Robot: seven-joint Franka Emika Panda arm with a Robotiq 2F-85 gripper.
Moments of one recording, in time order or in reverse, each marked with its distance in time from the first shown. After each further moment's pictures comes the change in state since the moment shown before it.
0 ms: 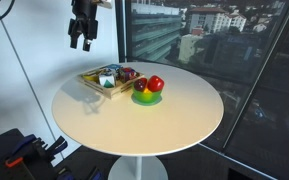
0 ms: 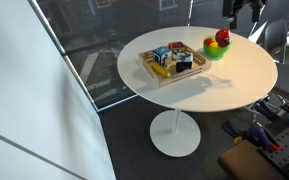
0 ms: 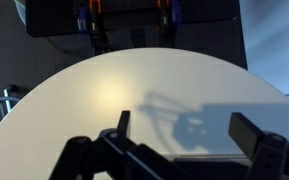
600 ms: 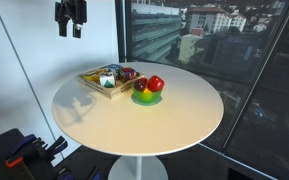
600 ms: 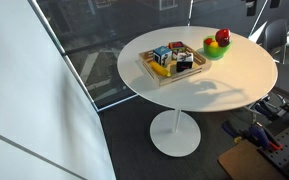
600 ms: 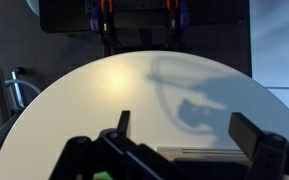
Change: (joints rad) arm -0.001 -0.203 0.000 -0.102 -0.024 0.002 -0.032
